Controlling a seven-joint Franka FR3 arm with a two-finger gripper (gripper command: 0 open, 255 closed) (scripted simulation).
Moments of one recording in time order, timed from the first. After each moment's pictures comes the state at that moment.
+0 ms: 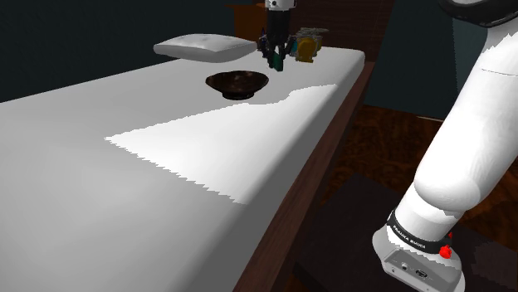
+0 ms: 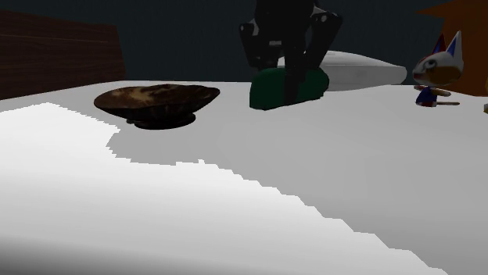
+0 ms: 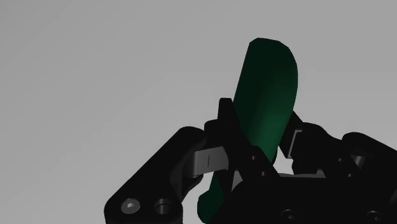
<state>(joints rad) -0.08 0.04 0.00 -1.60 -0.01 1.67 0.31</state>
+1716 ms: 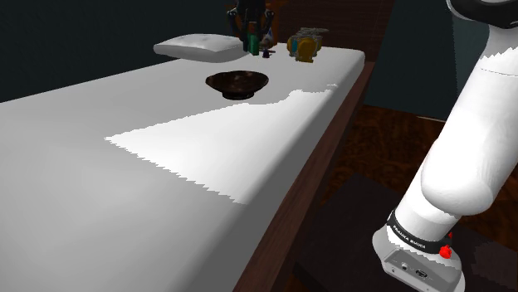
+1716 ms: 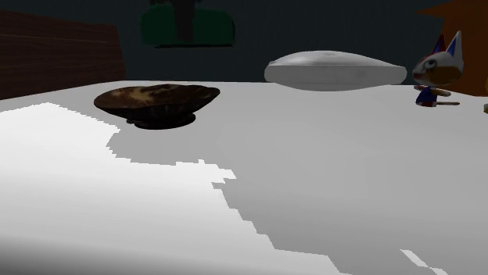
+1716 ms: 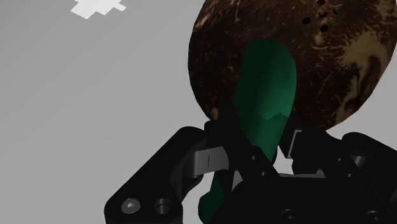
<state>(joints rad) 0.06 0.04 0.11 -1.41 -0.02 1.47 0.57</state>
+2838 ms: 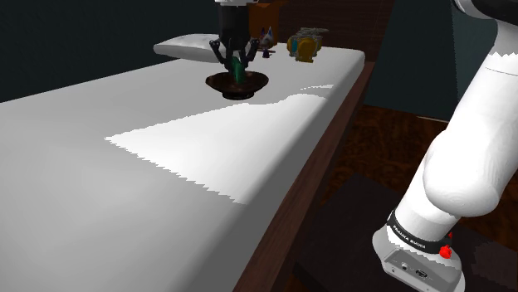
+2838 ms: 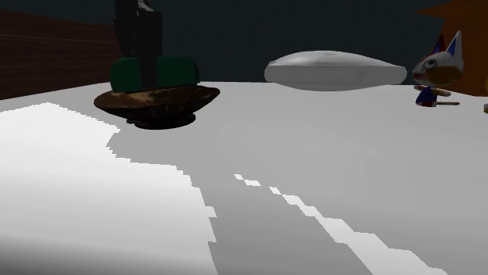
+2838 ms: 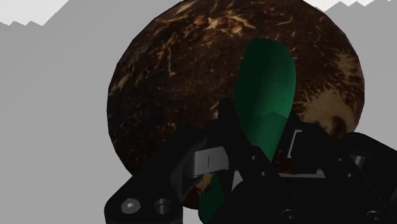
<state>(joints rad) 0.12 0.00 0.17 -1.62 -0.01 1.64 0.69</state>
